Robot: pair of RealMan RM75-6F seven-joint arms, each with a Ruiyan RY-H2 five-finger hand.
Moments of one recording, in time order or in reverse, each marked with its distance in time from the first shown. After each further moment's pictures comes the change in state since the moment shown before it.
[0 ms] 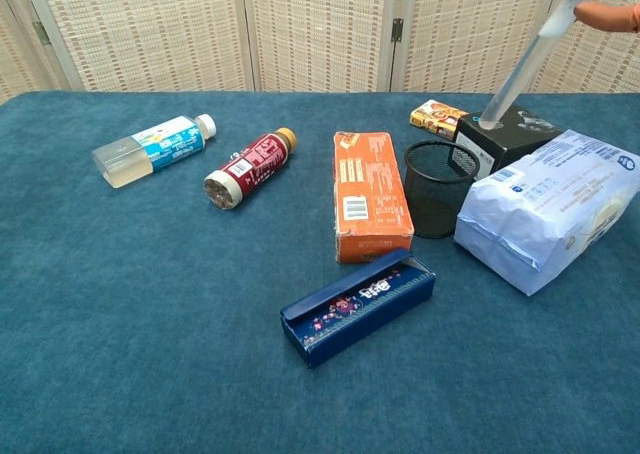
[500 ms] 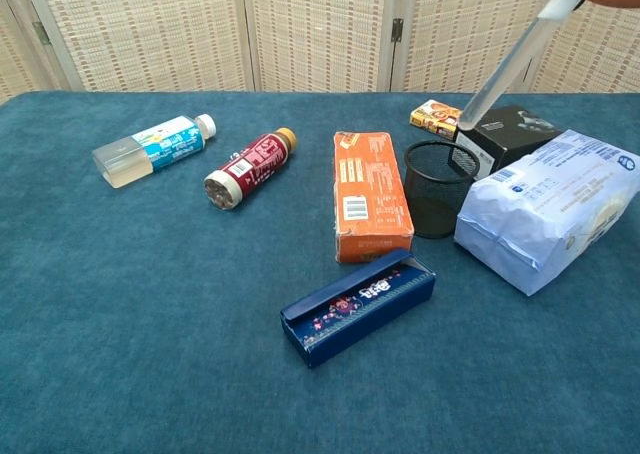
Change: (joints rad) left arm 0.000 -0.003 0.003 0.005 0.005 0.001 -0.008; right arm -0.015 0.089 0.008 -0.137 0.059 -0.076 0.337
